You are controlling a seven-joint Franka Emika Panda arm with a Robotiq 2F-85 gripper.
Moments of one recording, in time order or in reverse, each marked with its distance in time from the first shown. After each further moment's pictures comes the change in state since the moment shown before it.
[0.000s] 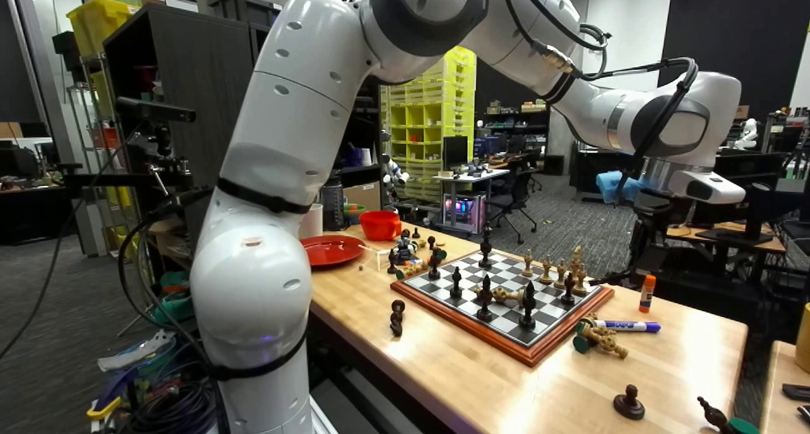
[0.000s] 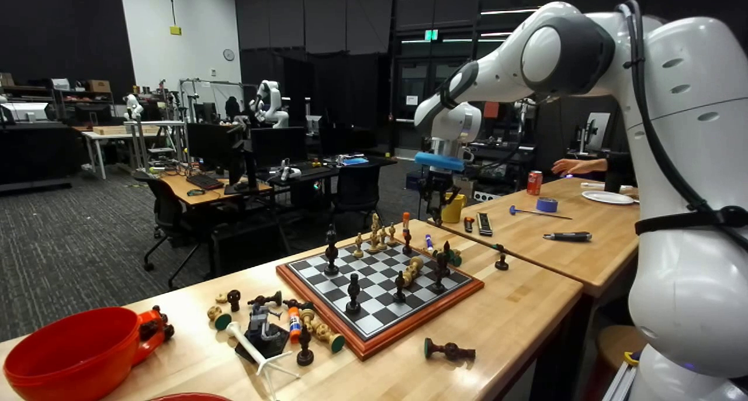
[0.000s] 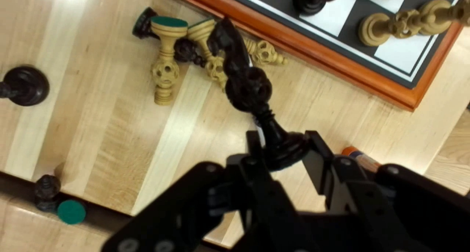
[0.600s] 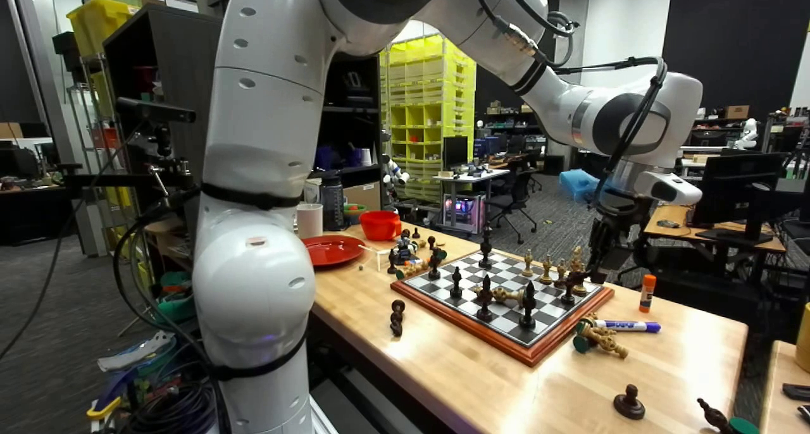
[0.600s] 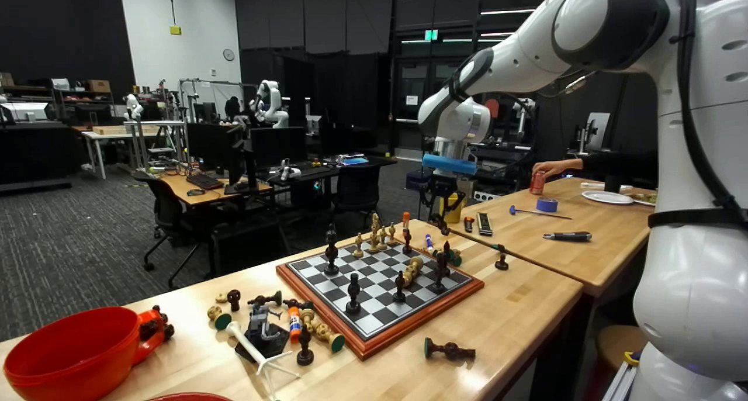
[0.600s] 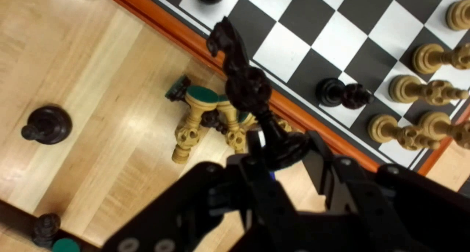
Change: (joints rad) arm 0.042 -0.169 0.007 -0.235 -0.002 0.034 -0.149
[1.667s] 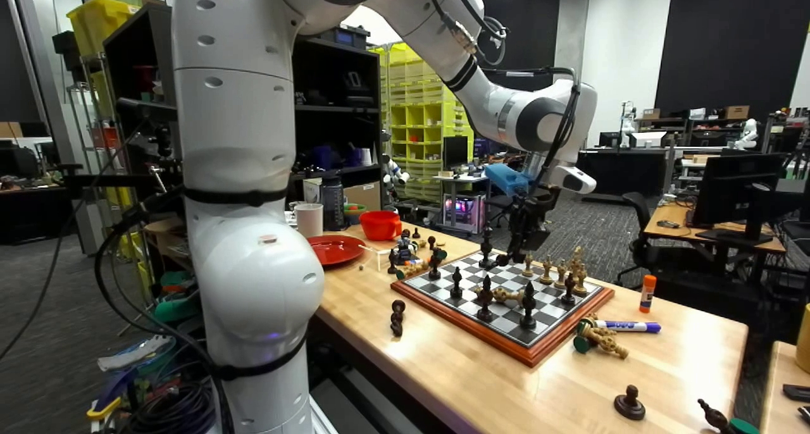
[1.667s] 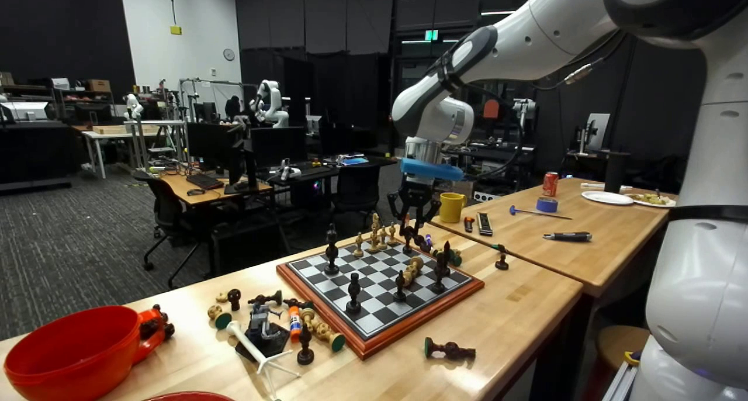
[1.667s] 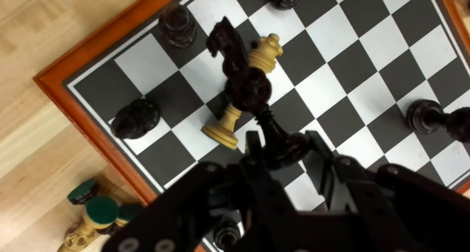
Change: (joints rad) arm 0.104 -0.171 0.136 -0.215 0.000 0.030 -0.108
